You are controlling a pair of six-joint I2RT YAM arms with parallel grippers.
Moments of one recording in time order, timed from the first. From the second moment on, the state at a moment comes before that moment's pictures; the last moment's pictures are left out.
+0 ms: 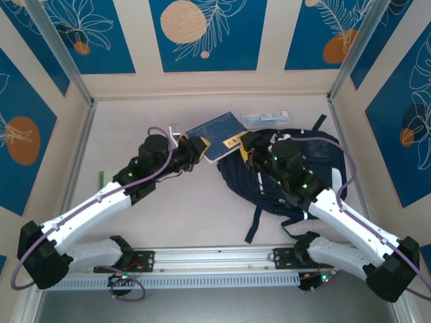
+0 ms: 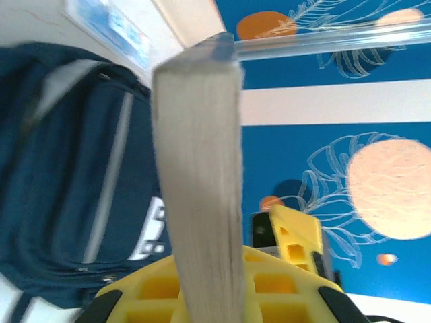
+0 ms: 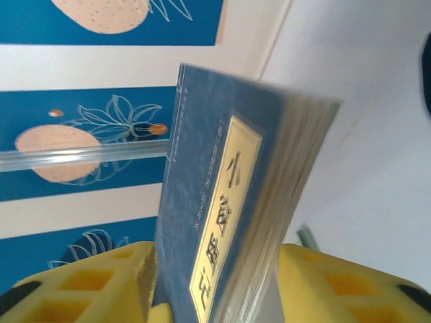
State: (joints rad) left arm -0.74 1.11 0.93 -0.06 0.15 -1.40; right arm 0.66 0.93 0.80 -0.14 0.07 1.54
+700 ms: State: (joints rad) left arm -0.67 1.09 1.16 -0.83 0.03 -0.91; right arm 0.52 1.24 1.13 -0.93 -0.05 0.85
